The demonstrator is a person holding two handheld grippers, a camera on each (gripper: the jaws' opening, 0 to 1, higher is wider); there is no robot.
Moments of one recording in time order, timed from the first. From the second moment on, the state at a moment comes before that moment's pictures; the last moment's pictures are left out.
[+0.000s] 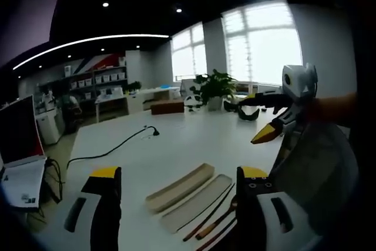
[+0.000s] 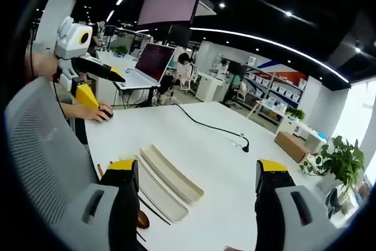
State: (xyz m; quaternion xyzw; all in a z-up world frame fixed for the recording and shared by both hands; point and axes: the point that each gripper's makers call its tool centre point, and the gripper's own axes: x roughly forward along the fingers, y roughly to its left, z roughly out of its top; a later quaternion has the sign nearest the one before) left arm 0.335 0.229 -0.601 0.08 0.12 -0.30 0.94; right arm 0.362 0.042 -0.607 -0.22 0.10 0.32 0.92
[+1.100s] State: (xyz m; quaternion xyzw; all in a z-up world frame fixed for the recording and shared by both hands) left arm 0.340 0.243 -0.594 0.08 0.10 -0.27 0.95; right arm 0.382 0.058 -0.606 -0.20 0.15 0.38 0.89
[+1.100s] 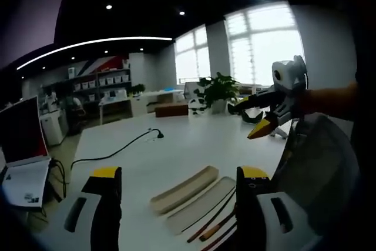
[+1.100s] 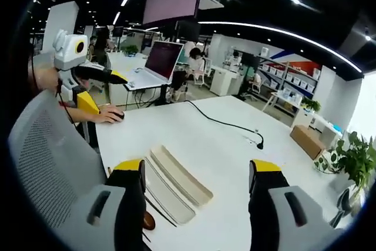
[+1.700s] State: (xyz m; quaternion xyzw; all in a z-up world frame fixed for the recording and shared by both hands) left arm 0.344 0.252 -0.598 0.13 0.11 -0.26 0.95; right arm 0.375 0.083 -0.673 -0.27 0.25 0.47 0.80
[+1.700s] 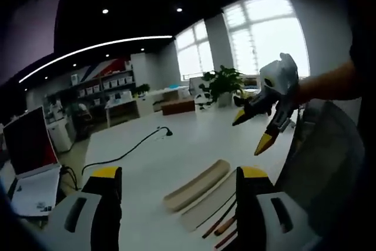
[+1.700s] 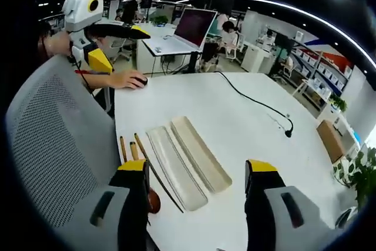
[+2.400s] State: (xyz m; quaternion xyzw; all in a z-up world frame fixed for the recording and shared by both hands) left arm 0.343 0.250 -0.602 0.14 0.12 -0.27 0.95; right arm 0.357 0.093 -0.725 -0.31 0.31 0.51 0.74
